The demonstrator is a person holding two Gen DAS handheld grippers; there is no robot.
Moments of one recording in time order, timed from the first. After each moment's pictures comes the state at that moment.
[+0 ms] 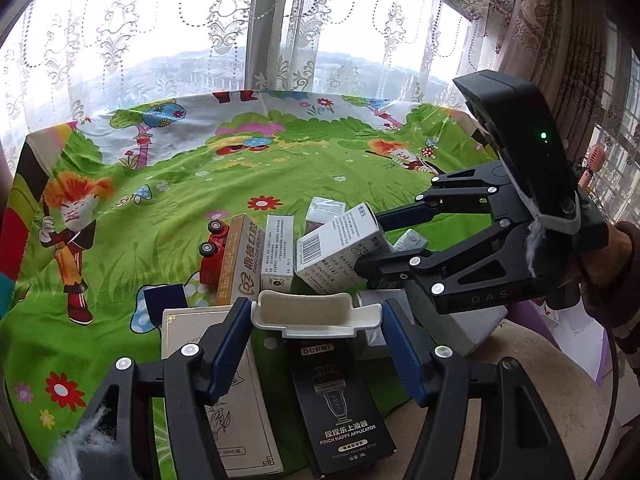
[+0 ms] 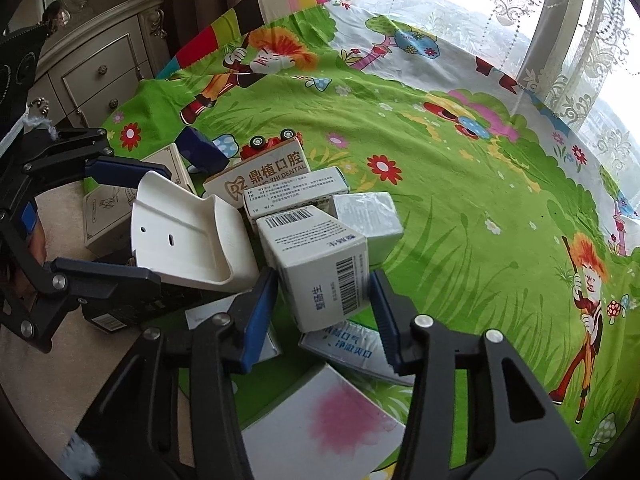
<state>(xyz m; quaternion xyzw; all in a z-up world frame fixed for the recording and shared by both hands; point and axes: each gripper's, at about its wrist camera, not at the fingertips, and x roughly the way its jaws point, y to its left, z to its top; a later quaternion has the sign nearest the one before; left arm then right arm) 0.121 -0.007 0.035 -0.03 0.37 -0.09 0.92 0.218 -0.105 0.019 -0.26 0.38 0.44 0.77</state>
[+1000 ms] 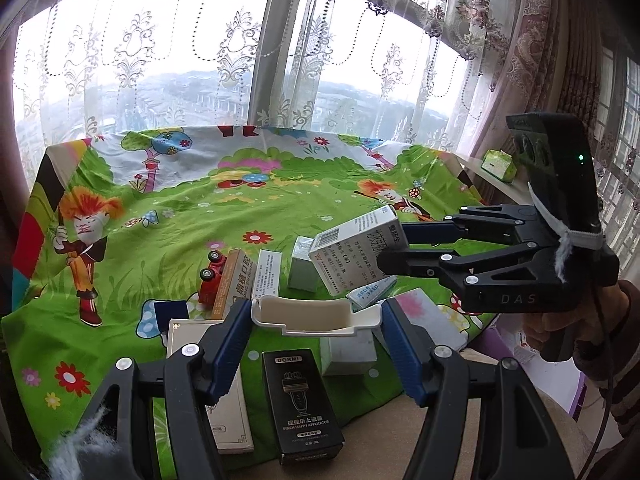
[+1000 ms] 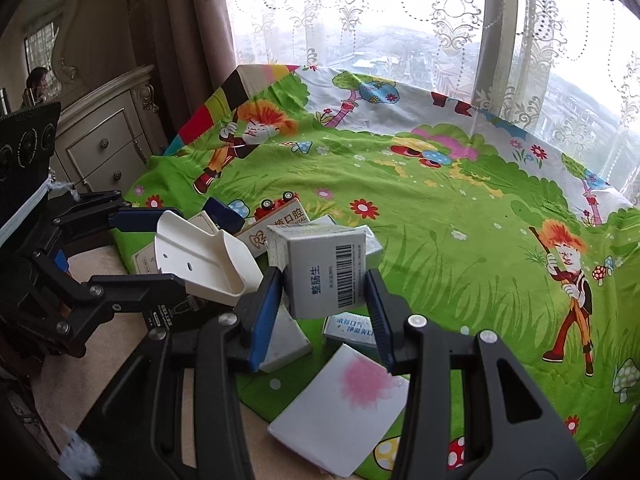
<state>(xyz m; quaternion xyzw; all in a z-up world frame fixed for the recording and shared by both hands) 0.092 -0.010 0.067 -0.07 0.32 -0.09 0.94 0.186 -0.146 0.069 -0.16 0.33 0.42 0.83</state>
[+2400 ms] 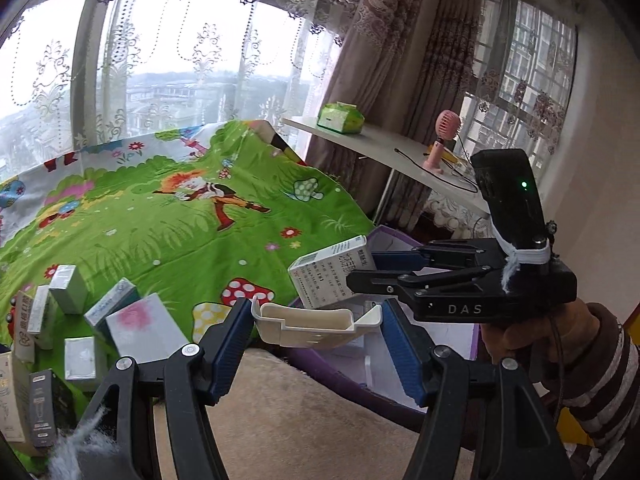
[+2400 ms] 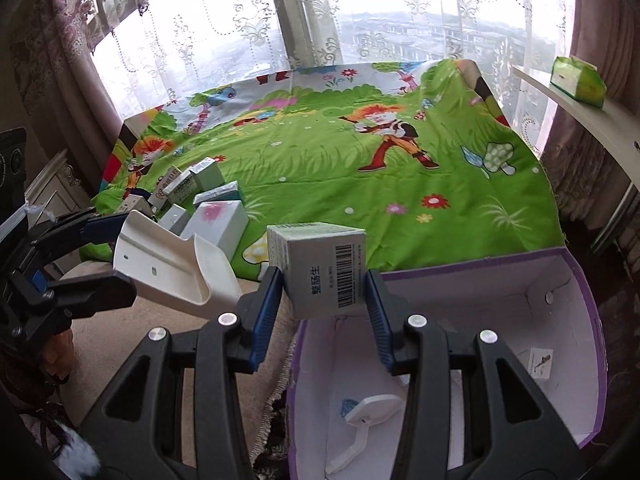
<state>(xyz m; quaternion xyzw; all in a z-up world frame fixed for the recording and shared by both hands) 0.063 -0.216 0.087 0.00 0.33 -0.31 0.89 0.105 -0.387 0.061 0.00 0.39 0.22 0.90</state>
